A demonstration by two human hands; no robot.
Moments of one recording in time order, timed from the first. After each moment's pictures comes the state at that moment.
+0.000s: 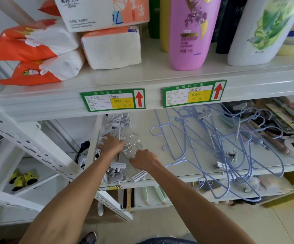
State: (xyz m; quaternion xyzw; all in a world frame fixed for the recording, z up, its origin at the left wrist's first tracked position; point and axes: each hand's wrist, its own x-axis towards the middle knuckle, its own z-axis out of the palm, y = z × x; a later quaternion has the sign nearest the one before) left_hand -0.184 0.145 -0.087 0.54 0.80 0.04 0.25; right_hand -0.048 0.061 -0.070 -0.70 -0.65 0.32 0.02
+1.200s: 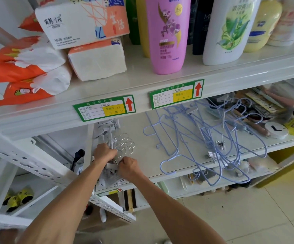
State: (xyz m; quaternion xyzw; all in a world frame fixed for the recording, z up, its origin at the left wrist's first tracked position) left_hand -0.201 0.129 -0.065 0.60 0.76 0.03 0.24; right_hand -0.098 0.032 -0.070 -0.68 -0.51 0.46 0.25
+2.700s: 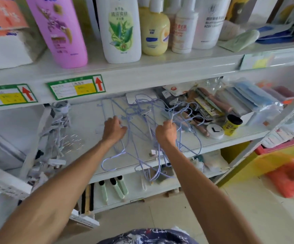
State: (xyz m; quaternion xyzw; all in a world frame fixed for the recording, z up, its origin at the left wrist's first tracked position) left_hand 0.040 0.080 -0.025 0.74 0.61 0.21 0.20; right_hand 0.227 -0.010 -0.026 -0.83 -0.34 0.21 0.39
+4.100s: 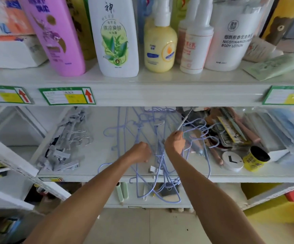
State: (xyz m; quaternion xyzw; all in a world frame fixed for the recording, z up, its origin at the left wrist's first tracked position) left_hand 0.122 0.034 -0.041 0.70 0.60 0.05 0.38; right_hand 0.279 0.058 -0.067 -0.82 -0.32 0.25 0.39
